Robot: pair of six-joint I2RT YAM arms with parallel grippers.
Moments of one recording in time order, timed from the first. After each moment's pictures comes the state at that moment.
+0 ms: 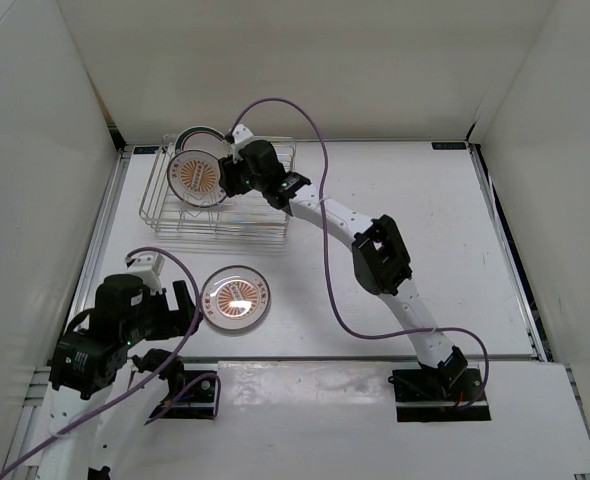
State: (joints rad) left arm -0.28 0.45 0.96 -1.30 0.05 -0.36; right arm 0.83 2.44 2.24 -0.16 -0.05 0.14
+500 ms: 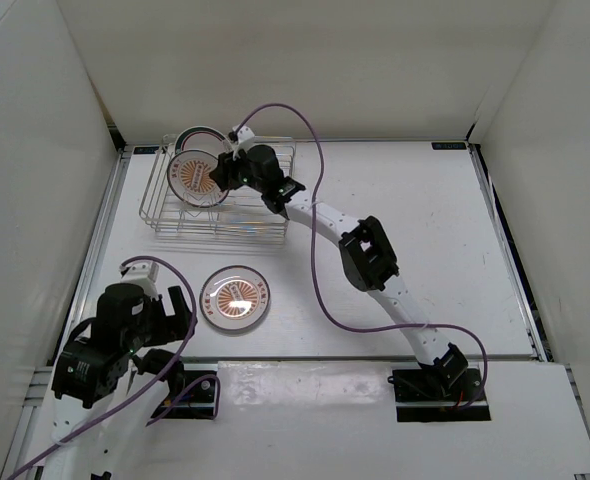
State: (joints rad) left arm -0.28 0.36 0.89 -1.31 -0.04 -0.39; right arm 0.79 2.62 2.37 0.15 -0.16 0.25
